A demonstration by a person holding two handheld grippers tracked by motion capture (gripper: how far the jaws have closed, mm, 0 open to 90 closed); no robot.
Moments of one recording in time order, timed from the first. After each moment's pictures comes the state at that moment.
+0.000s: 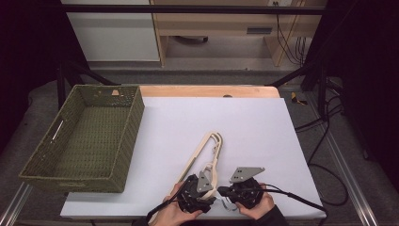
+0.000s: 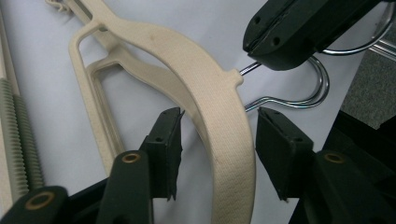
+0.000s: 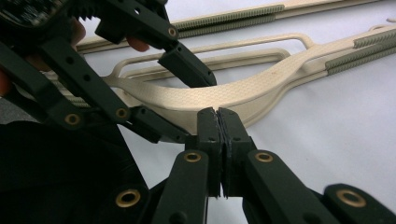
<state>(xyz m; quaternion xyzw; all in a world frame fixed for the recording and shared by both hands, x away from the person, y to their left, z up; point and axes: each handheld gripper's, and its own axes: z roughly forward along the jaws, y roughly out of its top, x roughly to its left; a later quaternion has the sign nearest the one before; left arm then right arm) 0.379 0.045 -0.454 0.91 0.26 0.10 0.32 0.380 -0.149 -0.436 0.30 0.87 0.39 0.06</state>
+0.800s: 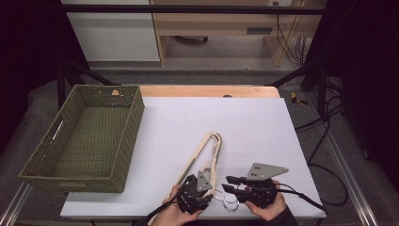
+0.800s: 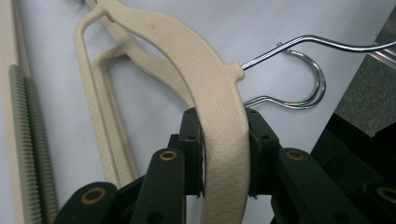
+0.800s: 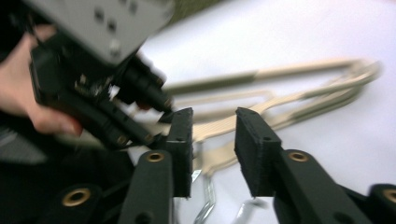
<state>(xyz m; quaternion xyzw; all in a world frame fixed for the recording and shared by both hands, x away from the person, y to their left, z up) 0.373 0.047 -0.444 0.89 0.29 0.09 0.32 0.368 -0.175 -0.400 0.30 0.82 0.48 0.09</state>
